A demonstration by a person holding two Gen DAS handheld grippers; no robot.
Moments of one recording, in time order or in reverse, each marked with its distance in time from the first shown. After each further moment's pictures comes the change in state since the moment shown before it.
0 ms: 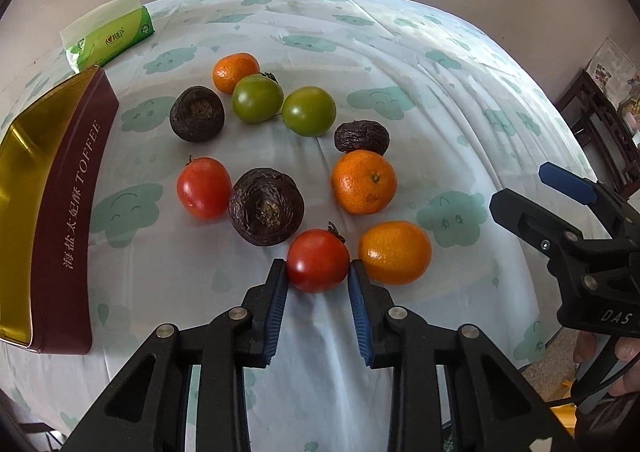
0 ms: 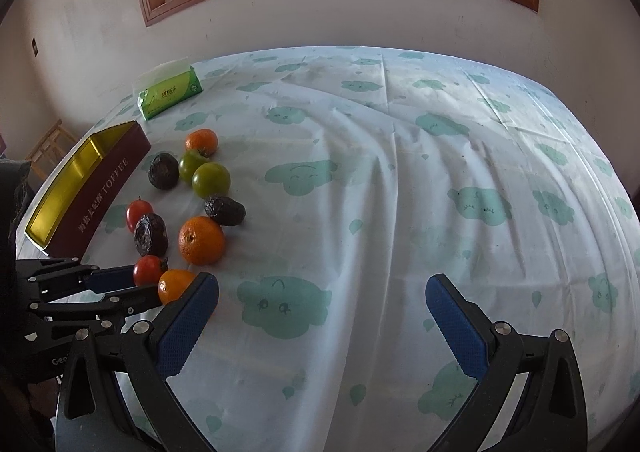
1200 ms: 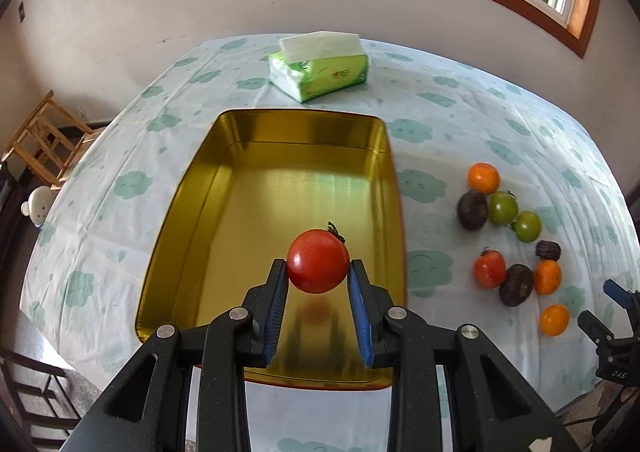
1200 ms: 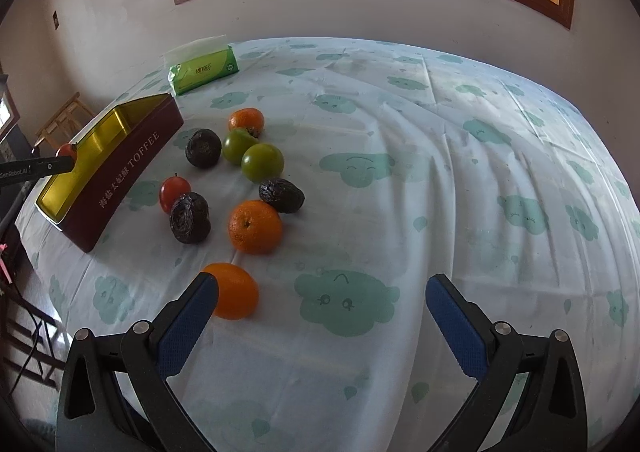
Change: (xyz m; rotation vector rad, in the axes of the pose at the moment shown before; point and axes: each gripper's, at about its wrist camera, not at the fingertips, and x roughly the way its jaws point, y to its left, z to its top) left arm -0.095 0.180 0.000 -0.270 -0.150 0.284; right arm 0.007 0.045 -0.003 -0.093 0.025 0.043
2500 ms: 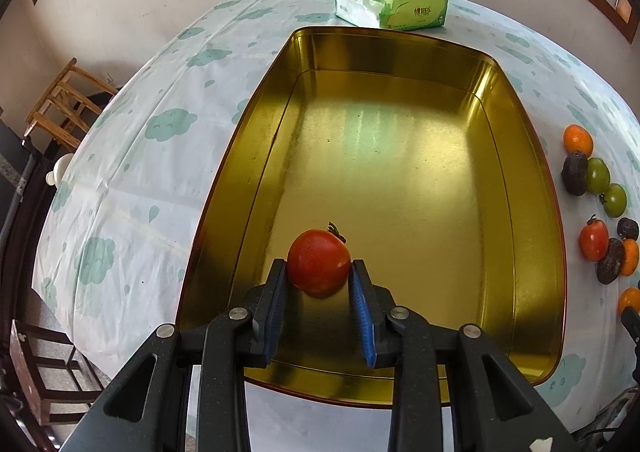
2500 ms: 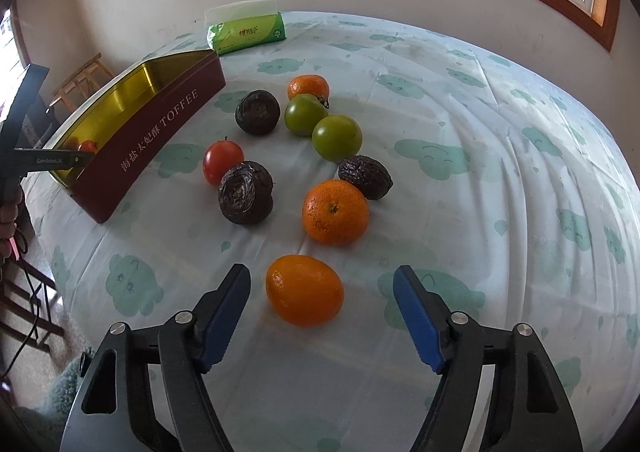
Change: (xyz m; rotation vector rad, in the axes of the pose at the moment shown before) left arm 0.054 0.051 -0.019 -0.021 0.153 0.127; right arm 0.027 0.048 -0.002 -0.097 0.072 0.032
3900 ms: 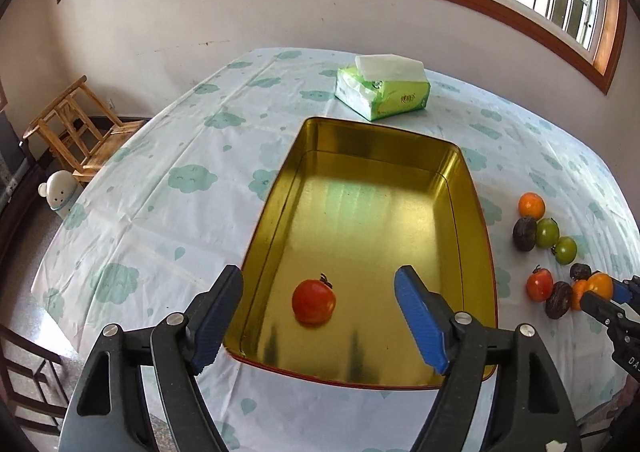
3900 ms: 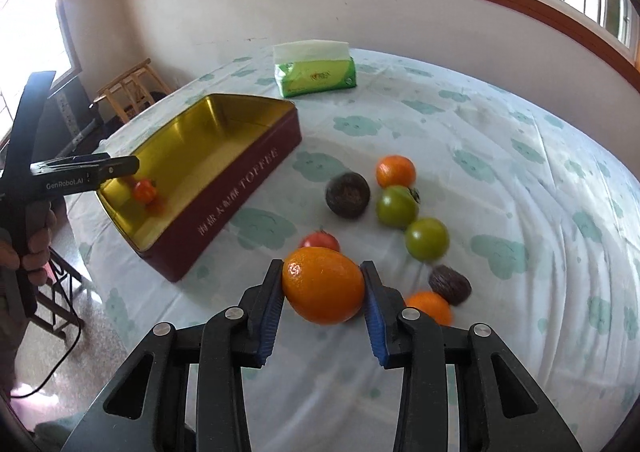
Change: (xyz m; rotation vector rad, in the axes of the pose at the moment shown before) left arm -0.060 0.022 -0.003 -0.079 -0.243 -0.082; right arm -0.018 0.062 0.067 -0.133 -0.107 0.174
